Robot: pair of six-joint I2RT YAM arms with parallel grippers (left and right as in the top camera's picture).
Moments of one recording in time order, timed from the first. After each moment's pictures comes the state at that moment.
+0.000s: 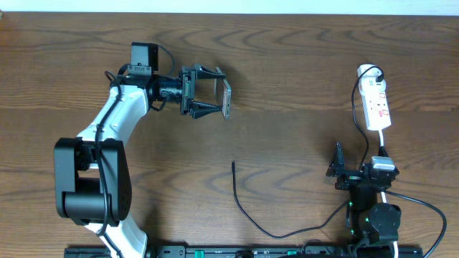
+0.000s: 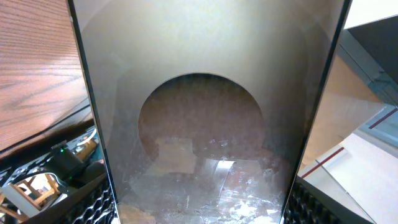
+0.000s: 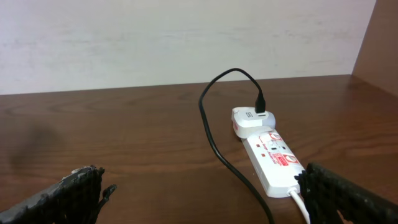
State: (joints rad) left arm -0.07 1.87 1.26 -0.42 1.35 -1.30; right arm 0.07 0.01 0.01 -0.06 0.15 0.06
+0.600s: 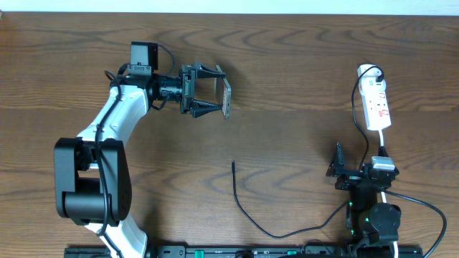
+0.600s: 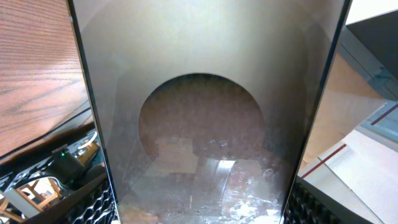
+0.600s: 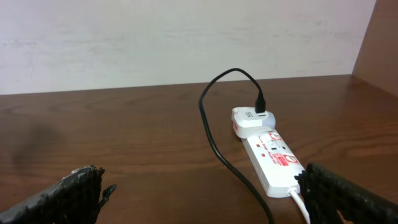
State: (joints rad) left arm -0.07 1.87 1.26 -0.39 1.35 -1.30; right arm 0.07 0.01 0.01 -0.06 0.15 0.06
